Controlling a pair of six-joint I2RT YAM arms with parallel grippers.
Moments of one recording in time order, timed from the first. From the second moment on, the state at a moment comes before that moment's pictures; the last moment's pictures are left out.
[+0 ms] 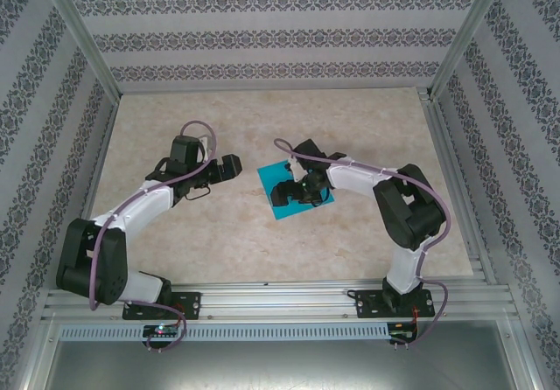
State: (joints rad) left arm -0.23 1.38 0.82 -0.18 0.28 -0.52; right arm 0.58 1.85 1.14 -0.54 -0.42 0.38
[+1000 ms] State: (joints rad) left arm -0.23 1.37 0.73 -0.15 0.31 -0.54; right arm 0.63 1.84 1.10 -0.37 -0.07 0.89
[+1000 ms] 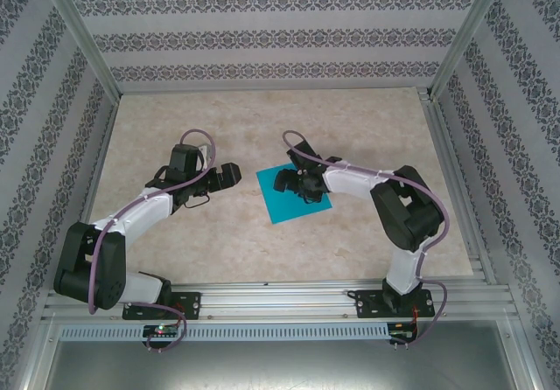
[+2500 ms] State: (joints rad) left arm -0.23 1.32 0.67 -0.09 0.39 -0.57; right arm 0.70 1.86 1.35 -0.73 0.10 0.73
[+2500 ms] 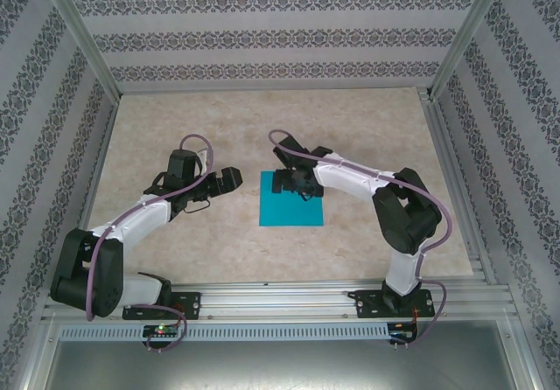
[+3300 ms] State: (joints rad) left arm -0.23 1.31 0.67 -0.09 0.37 -0.56; right arm 0.73 2.08 1.56 -0.96 0.12 0.68
